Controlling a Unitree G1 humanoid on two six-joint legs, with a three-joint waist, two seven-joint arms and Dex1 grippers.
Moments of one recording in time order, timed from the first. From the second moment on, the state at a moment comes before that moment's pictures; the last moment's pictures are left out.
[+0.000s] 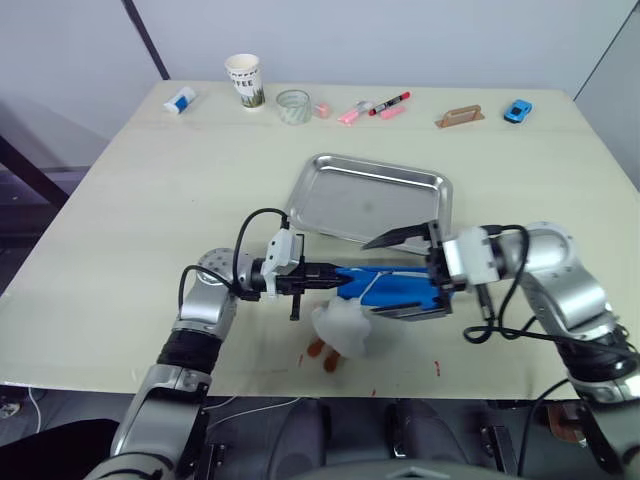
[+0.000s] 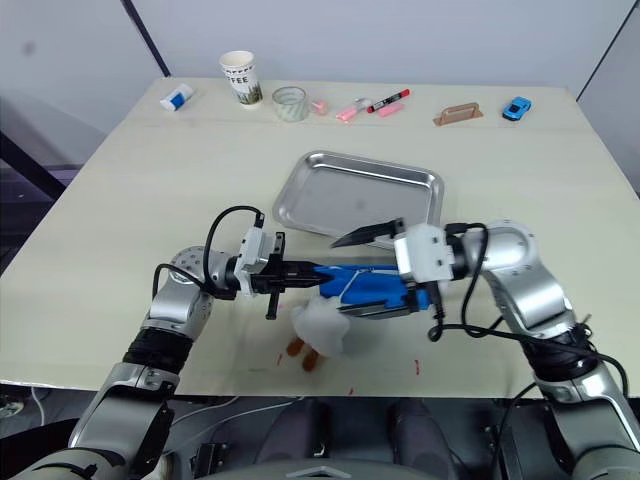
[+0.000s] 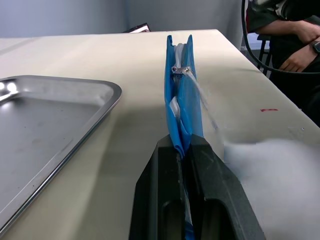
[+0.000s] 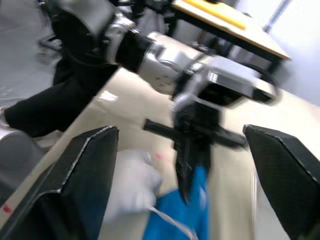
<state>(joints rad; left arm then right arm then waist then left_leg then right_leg) -0.48 0.47 -0.12 0.33 -0.35 -0.10 -1.44 -0.46 -0.62 0.16 -0.26 0.43 0.10 1.27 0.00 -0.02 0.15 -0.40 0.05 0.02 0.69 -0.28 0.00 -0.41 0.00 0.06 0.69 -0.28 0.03</state>
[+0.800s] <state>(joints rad) -0.47 0.48 -0.12 0.34 -0.36 -0.11 -1.46 -0.23 -0.66 0.02 -0.10 0.51 0.30 1.22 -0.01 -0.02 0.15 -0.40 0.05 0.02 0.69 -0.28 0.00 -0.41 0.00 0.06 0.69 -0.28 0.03</state>
